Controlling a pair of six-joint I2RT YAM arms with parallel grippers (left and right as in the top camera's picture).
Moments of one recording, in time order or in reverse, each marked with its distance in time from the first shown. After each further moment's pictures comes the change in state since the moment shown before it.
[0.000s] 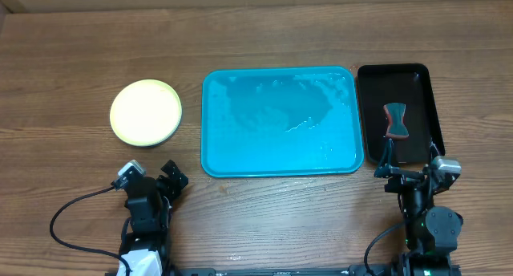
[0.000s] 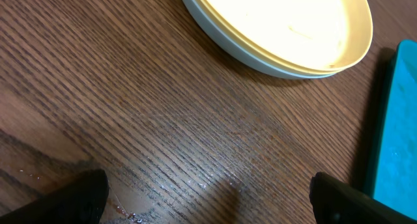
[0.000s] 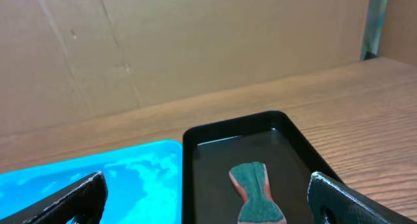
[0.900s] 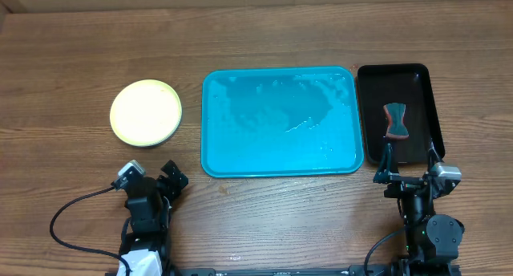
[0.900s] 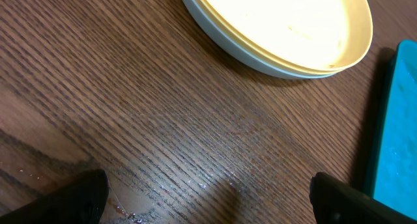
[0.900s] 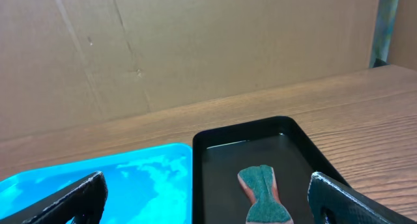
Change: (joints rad) left arm 0.000 0.000 0.000 0.000 0.000 0.000; right arm 0.002 -0.168 0.000 -0.139 -0.027 0.001
